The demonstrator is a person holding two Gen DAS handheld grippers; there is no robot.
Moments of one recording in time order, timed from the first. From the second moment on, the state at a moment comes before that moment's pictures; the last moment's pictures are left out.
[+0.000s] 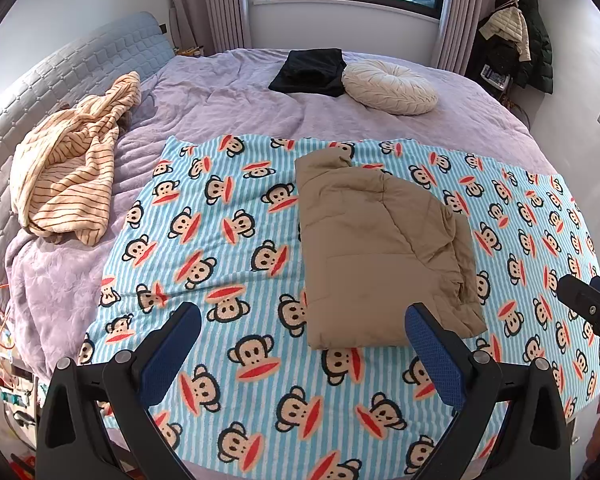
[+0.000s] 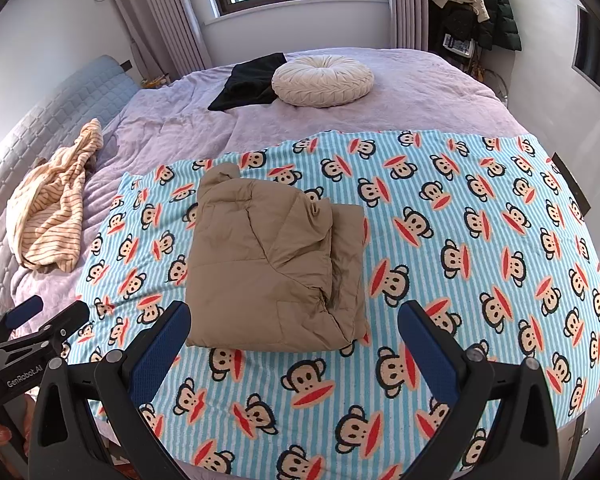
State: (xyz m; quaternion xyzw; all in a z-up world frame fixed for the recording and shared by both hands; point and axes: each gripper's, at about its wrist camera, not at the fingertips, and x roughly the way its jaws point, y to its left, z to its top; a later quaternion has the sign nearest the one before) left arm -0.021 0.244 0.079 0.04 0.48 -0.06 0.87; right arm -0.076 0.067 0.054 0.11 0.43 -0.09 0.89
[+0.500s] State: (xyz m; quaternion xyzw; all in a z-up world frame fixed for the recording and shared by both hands) left arm -0.021 0.244 0.079 0.04 0.48 -0.06 0.87; right arm -0.076 0.067 0.055 0.11 0.43 -0.09 0.89
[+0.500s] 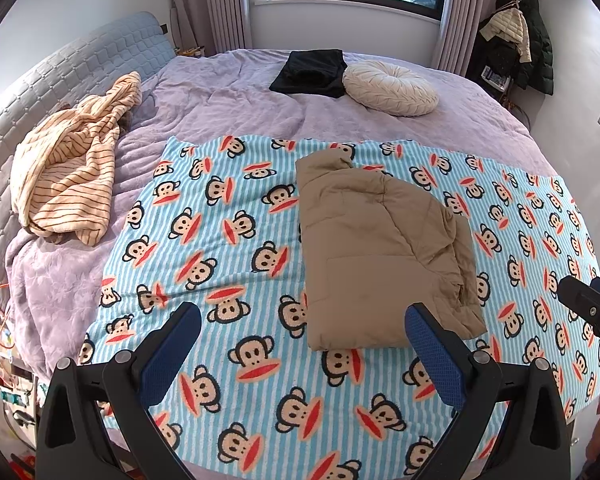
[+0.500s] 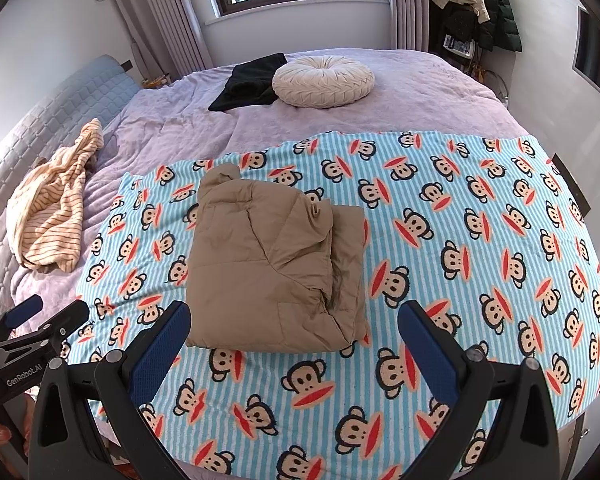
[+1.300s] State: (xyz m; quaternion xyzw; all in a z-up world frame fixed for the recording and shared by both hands) left arm -0.021 0.244 0.081 0.04 0.48 -0.06 0.87; right arm -0.077 0.068 0.054 0.10 0.43 -0.09 0.89
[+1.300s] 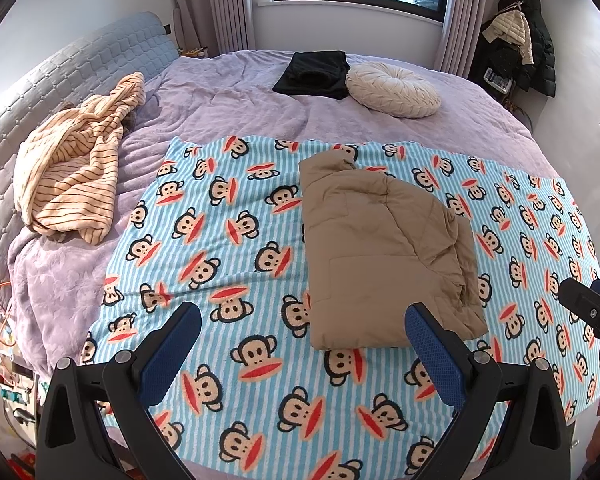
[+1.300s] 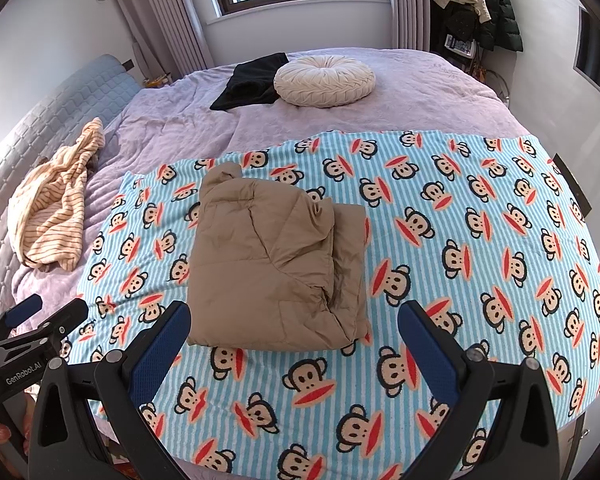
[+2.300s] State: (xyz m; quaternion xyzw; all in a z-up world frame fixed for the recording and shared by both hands) left arm -0.022 0.245 0.082 0.04 0.48 -0.06 0.88; right arm -0.079 0.070 0.055 0.11 0.43 -0.09 0.89
